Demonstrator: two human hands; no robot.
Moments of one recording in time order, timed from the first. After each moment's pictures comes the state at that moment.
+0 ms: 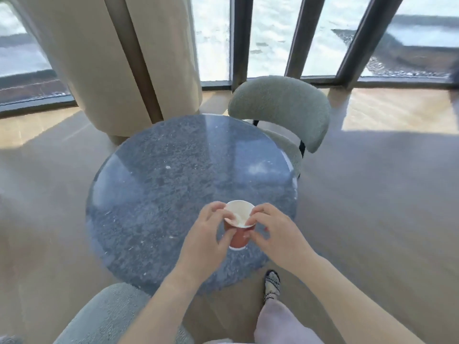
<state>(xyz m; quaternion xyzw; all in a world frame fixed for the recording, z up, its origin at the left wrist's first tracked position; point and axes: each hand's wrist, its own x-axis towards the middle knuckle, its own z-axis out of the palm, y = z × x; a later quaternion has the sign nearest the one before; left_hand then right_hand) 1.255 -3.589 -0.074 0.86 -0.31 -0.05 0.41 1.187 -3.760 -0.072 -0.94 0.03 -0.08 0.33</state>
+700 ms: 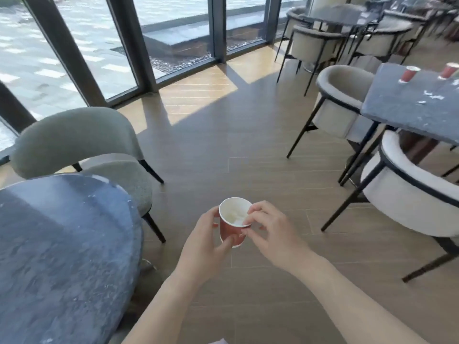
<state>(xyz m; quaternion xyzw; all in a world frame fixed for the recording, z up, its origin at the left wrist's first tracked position) 1.025 -3.763 -0.051 0.66 -0.56 -0.33 0.39 0.860 -3.819 -0.035 -0.82 0.43 -0.26 0.28</state>
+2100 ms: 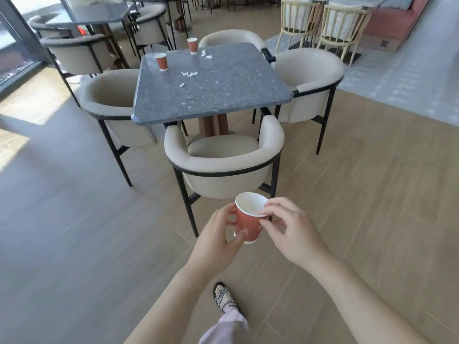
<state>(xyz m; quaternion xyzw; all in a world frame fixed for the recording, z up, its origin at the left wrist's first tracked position) 0.447 -3.953 -0.066 0.35 -0.82 -0.41 0.19 0.290 -3.858 -0.052 -0.54 0.72 -0.41 0.15</state>
